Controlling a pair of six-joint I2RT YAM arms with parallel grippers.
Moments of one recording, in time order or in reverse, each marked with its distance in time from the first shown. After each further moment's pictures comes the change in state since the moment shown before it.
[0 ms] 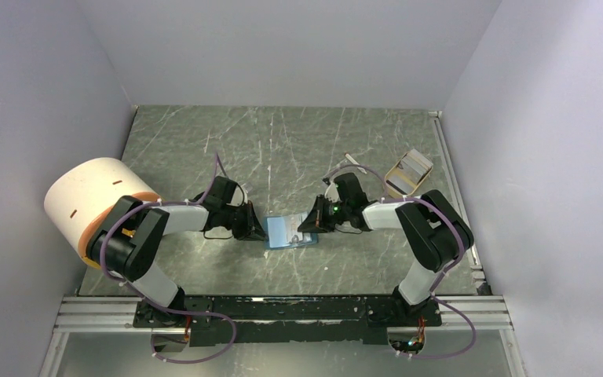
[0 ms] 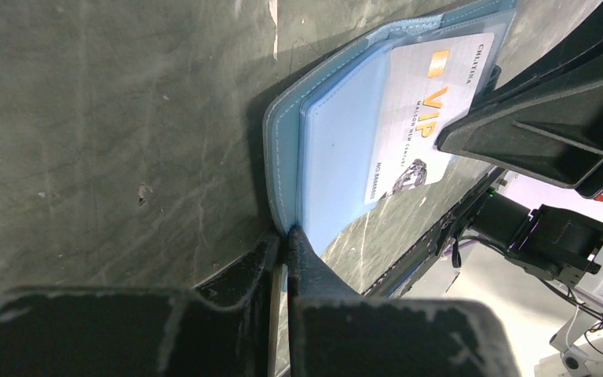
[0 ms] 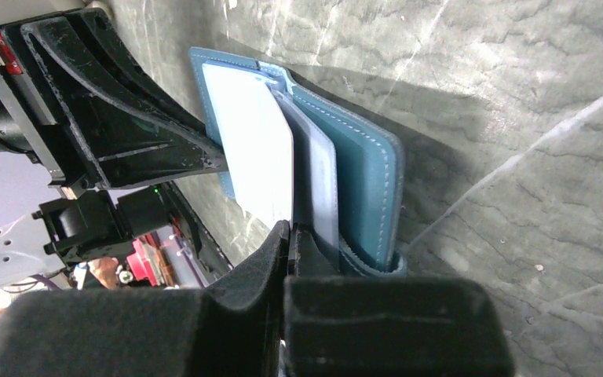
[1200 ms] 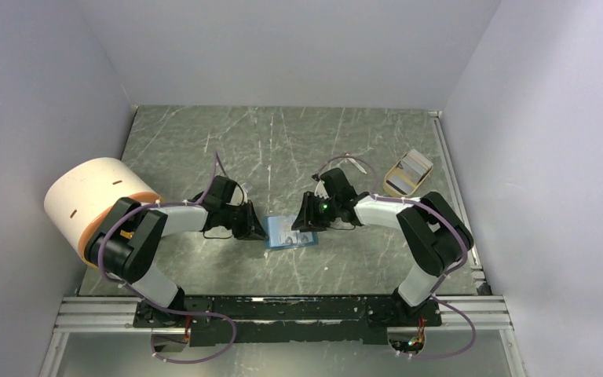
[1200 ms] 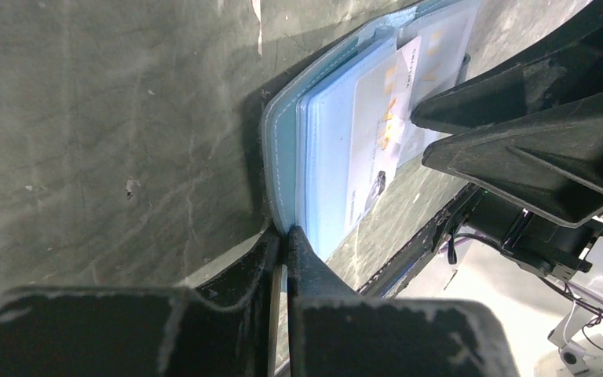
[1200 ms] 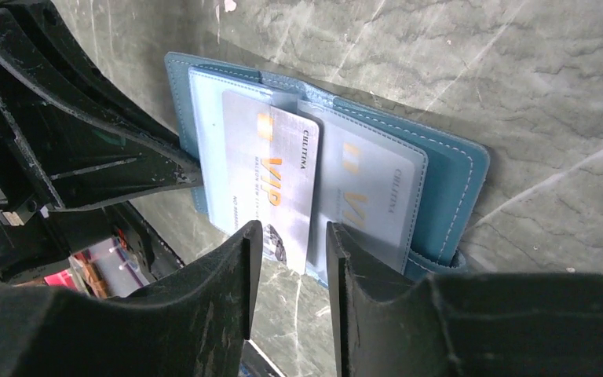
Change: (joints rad) left arm 0.000 -0.017 0.000 -0.005 0.010 -0.001; right arm 0.093 -0.024 0.134 -0.237 0.174 -0.115
